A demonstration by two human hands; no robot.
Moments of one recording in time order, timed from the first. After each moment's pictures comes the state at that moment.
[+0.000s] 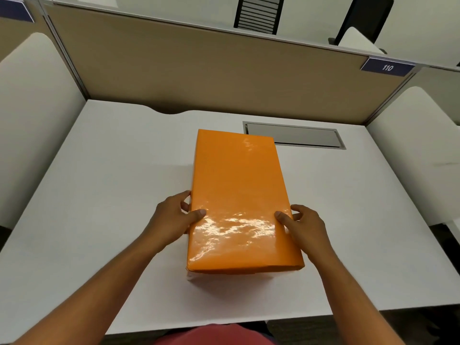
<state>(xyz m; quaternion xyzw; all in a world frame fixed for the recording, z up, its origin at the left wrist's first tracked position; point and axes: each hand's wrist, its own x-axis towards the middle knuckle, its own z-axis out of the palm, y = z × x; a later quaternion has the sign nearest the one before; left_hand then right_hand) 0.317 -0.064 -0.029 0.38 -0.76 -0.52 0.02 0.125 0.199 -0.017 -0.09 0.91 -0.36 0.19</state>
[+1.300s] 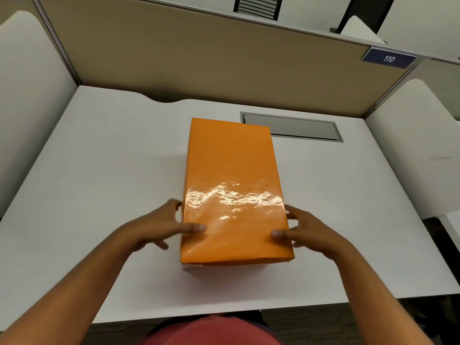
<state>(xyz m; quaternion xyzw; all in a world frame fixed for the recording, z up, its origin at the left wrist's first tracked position) 0.338 -0.072 -0.017 0.33 -0.71 -0.59 -0.20 0.109 0.227 0.003 -0.21 0.84 -0.27 0.43</state>
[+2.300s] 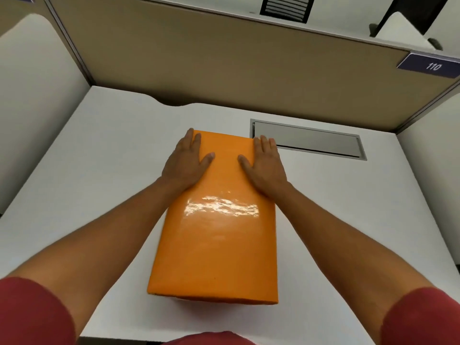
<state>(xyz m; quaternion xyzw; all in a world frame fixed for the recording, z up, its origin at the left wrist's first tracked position) 0.151 -0.129 -0.042 0.36 -0.91 -0.22 0.05 -0.014 0.036 -0.023 -0.41 0.89 -0.16 0.10</state>
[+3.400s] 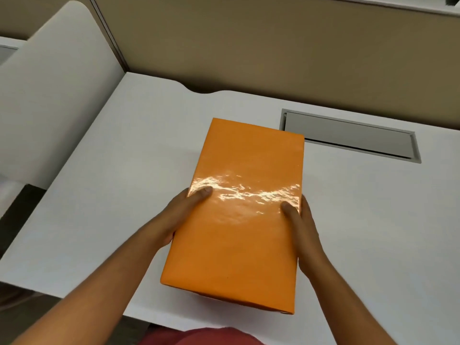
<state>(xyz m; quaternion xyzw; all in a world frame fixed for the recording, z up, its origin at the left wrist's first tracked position) 0.259 -0.062 -0.040 0.48 -0.50 -0.72 0.00 0.059 0.149 -0.046 -0.08 0.75 -0.52 0.39</state>
